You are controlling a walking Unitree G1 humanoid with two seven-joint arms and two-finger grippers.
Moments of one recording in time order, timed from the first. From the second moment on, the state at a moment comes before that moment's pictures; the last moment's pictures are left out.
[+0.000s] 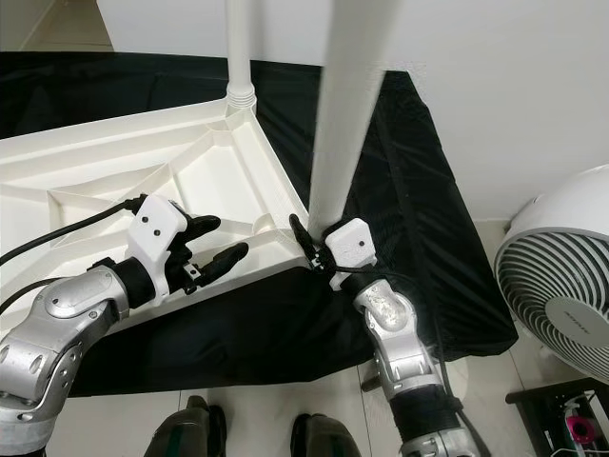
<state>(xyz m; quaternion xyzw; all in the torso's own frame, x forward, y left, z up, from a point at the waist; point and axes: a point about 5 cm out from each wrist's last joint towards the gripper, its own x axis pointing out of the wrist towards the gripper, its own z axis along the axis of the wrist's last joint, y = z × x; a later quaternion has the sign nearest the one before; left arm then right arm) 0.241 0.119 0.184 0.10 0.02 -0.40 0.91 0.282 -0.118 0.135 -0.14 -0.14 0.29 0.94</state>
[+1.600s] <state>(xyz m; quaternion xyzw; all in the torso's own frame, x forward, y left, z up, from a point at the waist) 0.239 0.121 0.190 0.11 0.02 -0.39 0.91 0.316 -0.114 0.147 0.03 -0.03 0.27 0.96</state>
